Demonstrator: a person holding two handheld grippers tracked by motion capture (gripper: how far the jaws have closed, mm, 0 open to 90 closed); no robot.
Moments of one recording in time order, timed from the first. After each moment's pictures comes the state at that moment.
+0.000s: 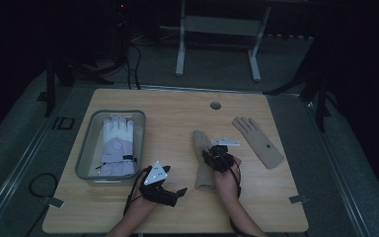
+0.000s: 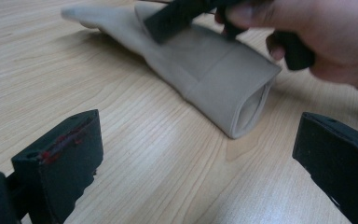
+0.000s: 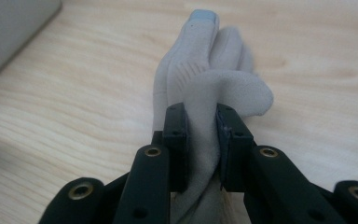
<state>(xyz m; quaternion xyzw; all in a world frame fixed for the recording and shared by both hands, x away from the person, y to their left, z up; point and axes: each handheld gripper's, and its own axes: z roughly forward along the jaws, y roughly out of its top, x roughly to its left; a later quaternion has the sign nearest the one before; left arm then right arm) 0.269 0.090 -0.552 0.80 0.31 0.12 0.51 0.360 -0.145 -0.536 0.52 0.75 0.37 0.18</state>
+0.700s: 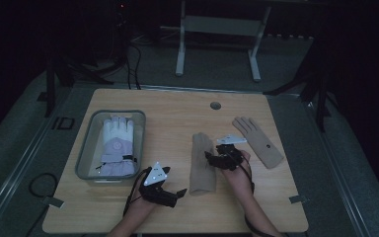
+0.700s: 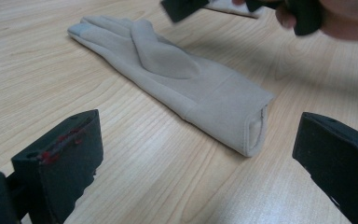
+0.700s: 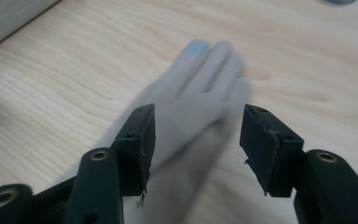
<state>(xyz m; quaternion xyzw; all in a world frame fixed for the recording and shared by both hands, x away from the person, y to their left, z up) 0.267 0.091 -0.555 0.80 0.31 0.12 0.51 0.365 -0.174 -0.518 0.43 0.81 0.36 0.18</state>
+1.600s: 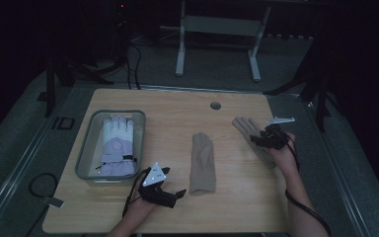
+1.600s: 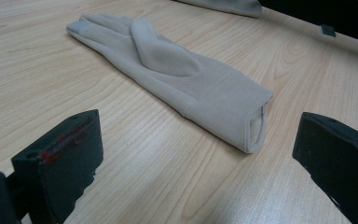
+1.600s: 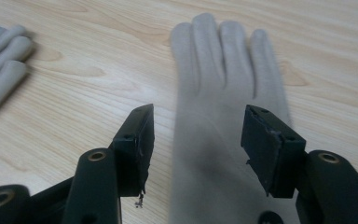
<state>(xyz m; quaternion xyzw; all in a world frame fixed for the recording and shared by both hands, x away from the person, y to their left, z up) 0.267 0.094 -0.560 0.79 0.31 0.12 0.51 0.447 -0.331 -0.513 0.48 0.79 0.33 0.18</state>
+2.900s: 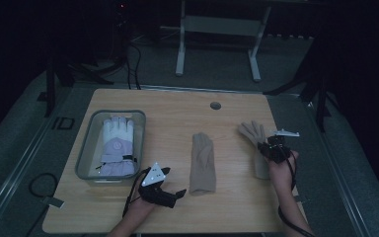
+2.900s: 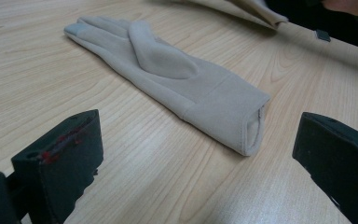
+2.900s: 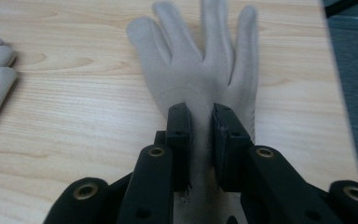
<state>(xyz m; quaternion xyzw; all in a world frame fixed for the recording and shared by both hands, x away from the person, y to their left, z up) 0.268 0.094 -0.560 0.79 0.31 0.11 0.52 0.388 -0.317 -0.508 0.59 0.71 0.30 0.24</state>
